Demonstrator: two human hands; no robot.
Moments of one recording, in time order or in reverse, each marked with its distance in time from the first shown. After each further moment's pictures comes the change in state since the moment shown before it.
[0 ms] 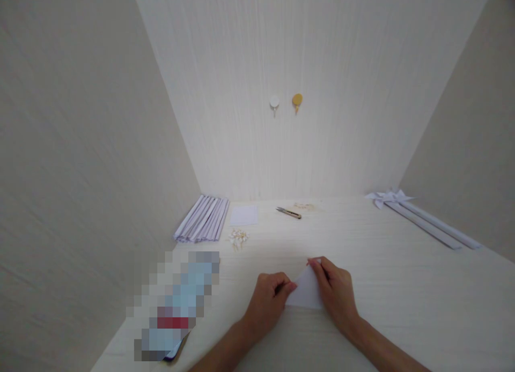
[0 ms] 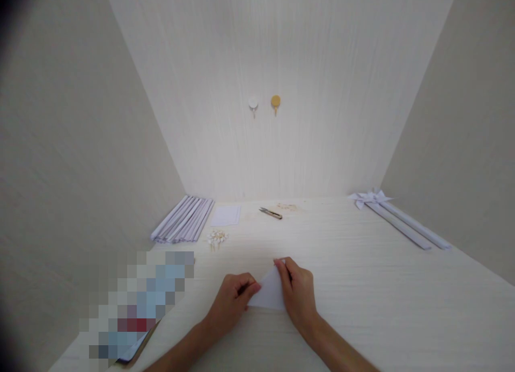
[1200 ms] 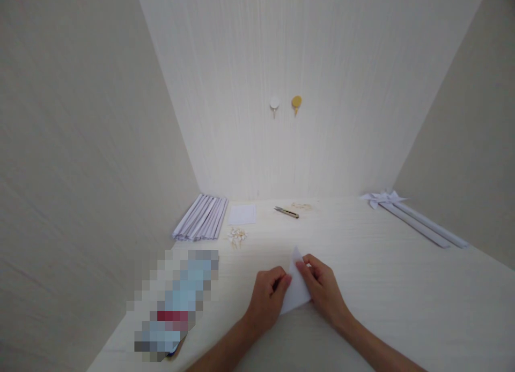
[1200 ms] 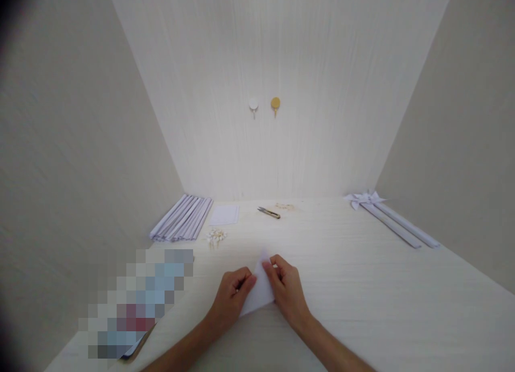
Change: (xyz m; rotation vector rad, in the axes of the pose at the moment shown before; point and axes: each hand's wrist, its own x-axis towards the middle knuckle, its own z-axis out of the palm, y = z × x) left_hand -0.002 0.004 0.003 0.068 0.048 0.125; right_hand -0.004 -0.003 0.010 0.423 -0.314 0.330
